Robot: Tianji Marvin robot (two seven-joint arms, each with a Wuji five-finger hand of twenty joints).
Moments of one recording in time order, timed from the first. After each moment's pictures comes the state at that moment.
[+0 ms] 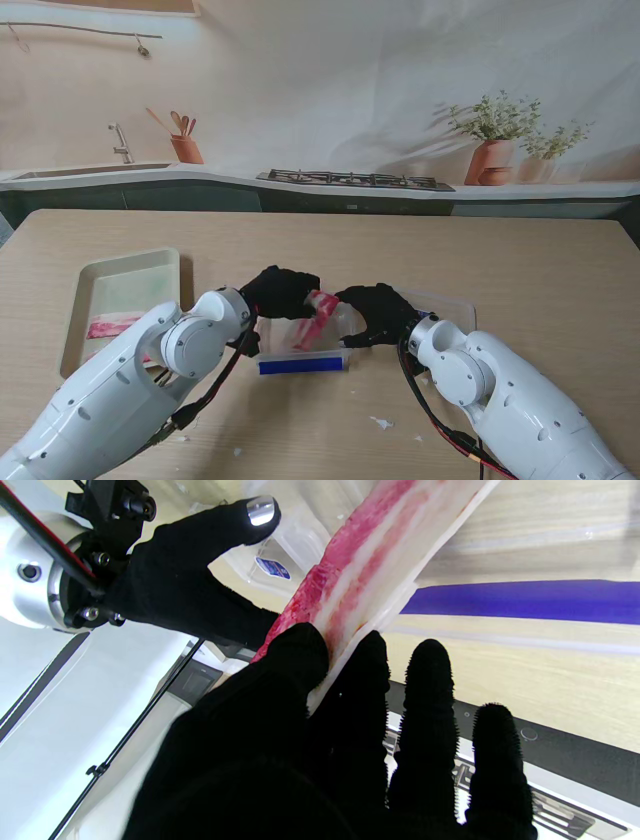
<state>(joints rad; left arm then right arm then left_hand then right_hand) 1.25 -1.08 -0.89 -1.58 0.54 0.02 -0.24 -1.35 -1.06 0.98 -1.39 -0.74 -0.19 0.10 0.98 -0.42 0.57 -0.15 0.58 0.18 1.02 0.70 0.93 0.16 0.65 1.02 0.63 0.27 0.81 0.81 0.01 0.38 0.86 0.45 0.39 -0.44 0.58 -0.11 0.21 0.15 0.24 0.34 0.18 0.10 0.36 0.21 0.15 0.04 0.31 0.23 -0.06 0.10 0.33 0.67</state>
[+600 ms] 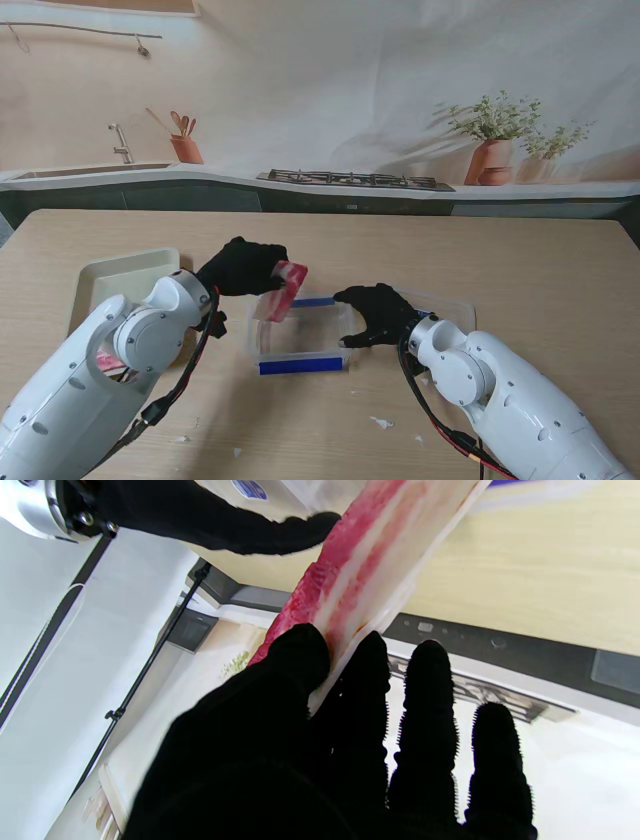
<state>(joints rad) 1.38 -1.07 -1.15 -1.70 0.61 -0.09 -0.25 -1.35 -1.06 0.98 -1.39 -0.74 -0.19 0.10 0.98 -0.42 0.59 -0.17 0.57 0.18 1.02 0.74 0.93 0.16 0.66 1.05 0.63 0.27 0.84 0.84 0.01 0.38 0.89 0.45 0.39 -0.44 0.58 -0.11 0.21 0.15 0.24 0.34 0.18 0.10 0.36 0.21 0.15 0.04 0.31 0.23 -0.06 0.10 0.33 0.67</state>
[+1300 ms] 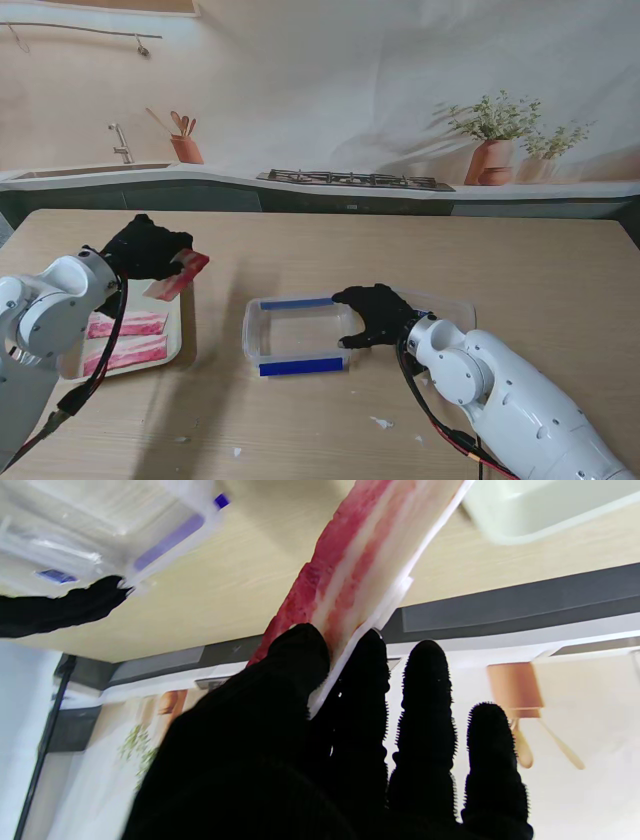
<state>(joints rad) 1.44 -1.01 -1.50 -1.70 0.95 -0.31 -0.41 -1.34 -1.05 0.97 -1.39 -0.73 -0.19 0.11 0.98 -0.42 0.59 -0.17 0.57 0.17 1.02 0.75 0.93 0.16 0.66 1.06 0.63 0.26 0.83 0.86 0.01 0.34 0.89 0.45 0.39 -0.44 0.58 -0.11 0.21 0.15 0.24 0.34 0.18 0.11 0.36 0.21 0.15 0.04 0.31 0.23 -0.06 0.10 0.33 0.67</state>
